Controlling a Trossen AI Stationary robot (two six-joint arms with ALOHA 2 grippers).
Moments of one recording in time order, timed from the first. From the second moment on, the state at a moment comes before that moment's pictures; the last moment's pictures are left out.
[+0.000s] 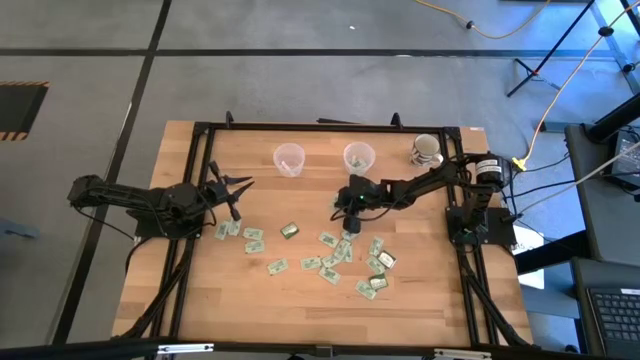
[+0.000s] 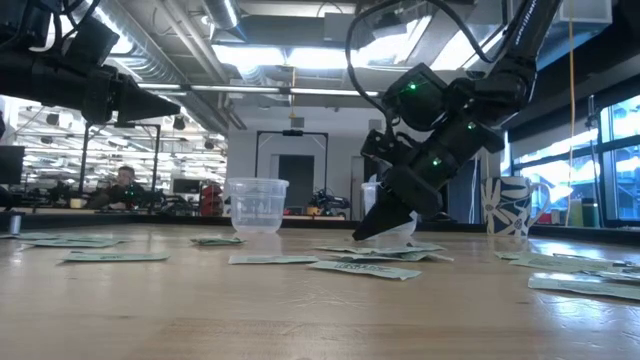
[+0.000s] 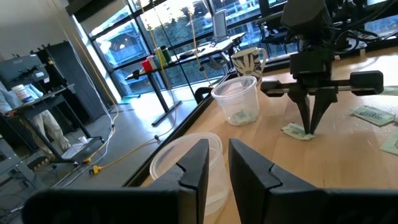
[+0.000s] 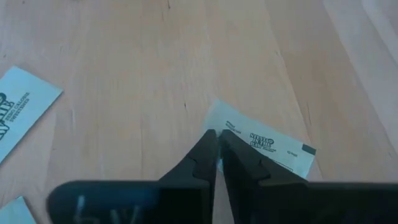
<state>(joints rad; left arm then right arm) -0.10 0.21 0.01 0.15 -0.64 0.30 -0.14 1.88 0.72 0.34 0.02 -0.06</state>
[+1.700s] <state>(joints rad) -0.10 0.21 0.01 0.15 -0.63 0.30 -0.32 1.56 0.74 0.17 0.38 0.02</state>
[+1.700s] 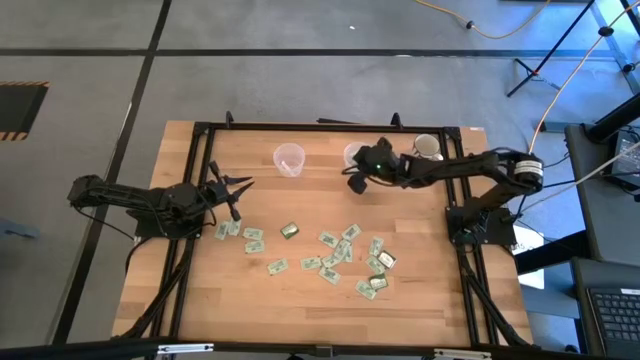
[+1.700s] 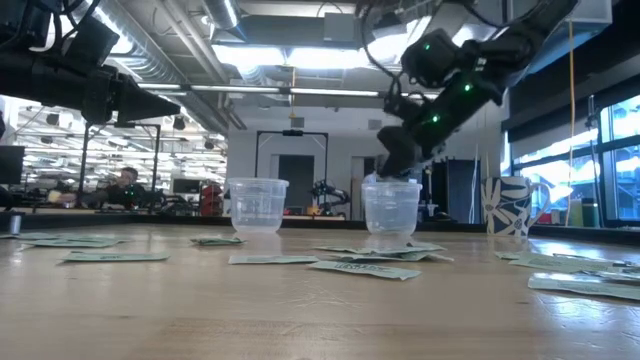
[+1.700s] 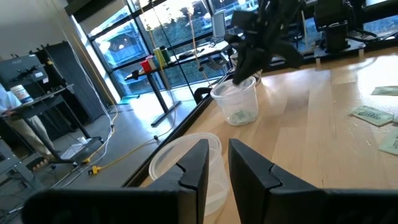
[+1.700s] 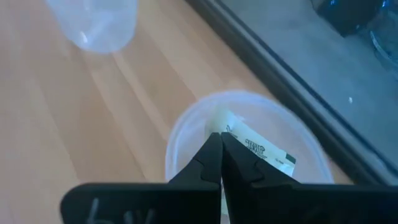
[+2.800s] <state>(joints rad) -0.10 0.21 0.01 0.27 -0.78 0.35 -0.33 1.55 0.74 0.19 0.37 0.09</state>
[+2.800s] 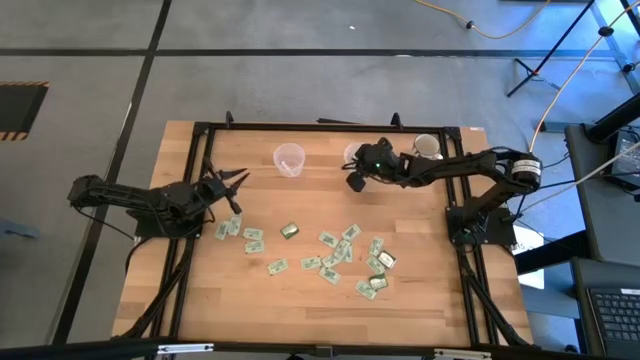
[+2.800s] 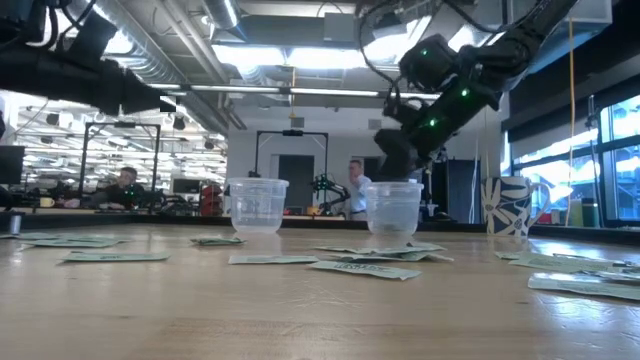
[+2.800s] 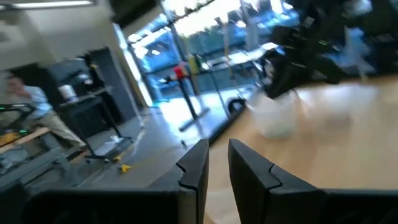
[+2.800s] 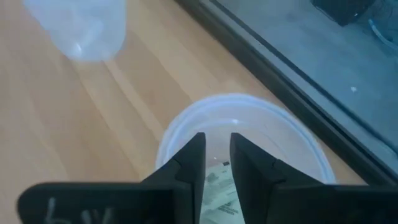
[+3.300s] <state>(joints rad) -0.10 0.21 0.01 0.23 -0.52 0.08 -0.15 1.38 0.73 0.13 0.13 0.10</state>
